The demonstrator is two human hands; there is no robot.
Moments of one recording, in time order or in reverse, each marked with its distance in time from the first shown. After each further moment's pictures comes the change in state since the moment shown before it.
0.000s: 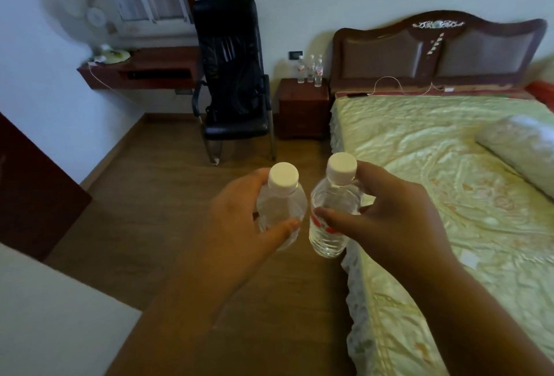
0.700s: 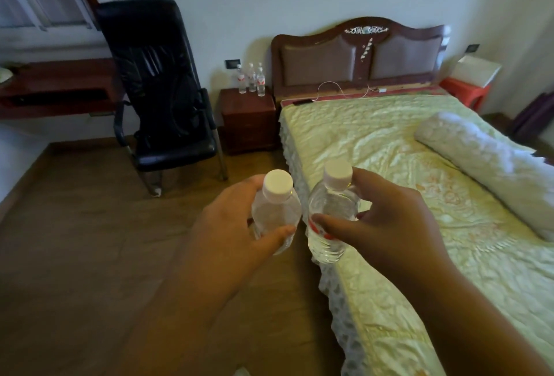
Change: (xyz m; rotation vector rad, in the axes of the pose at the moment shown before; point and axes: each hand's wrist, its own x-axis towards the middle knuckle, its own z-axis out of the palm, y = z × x) left_hand 0.203 -0.069 0.007 -0.032 -0.139 0.185; right_hand 0.154 0.025 0.039 -0.133 0.131 0.185
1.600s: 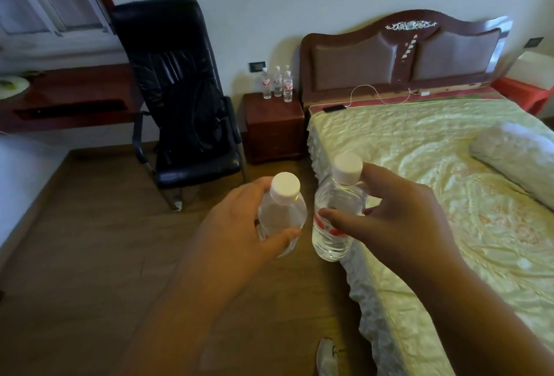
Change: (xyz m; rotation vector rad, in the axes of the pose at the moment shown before) left_hand 0.190 -0.131 -0.067 0.045 -0.059 -0.076; right_hand 0.218 -0.038 0.120 0.056 -0.037 -0.021
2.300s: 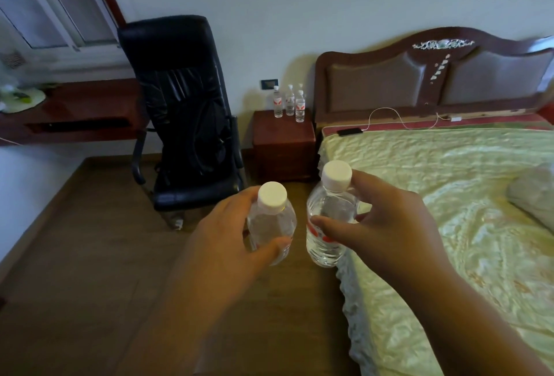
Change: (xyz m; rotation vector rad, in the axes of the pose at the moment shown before) left_hand 0.171 0.024 0.033 0.004 0.109 -0.133; right_hand 0.187 0.074 -0.021 0.014 -0.068 -0.075
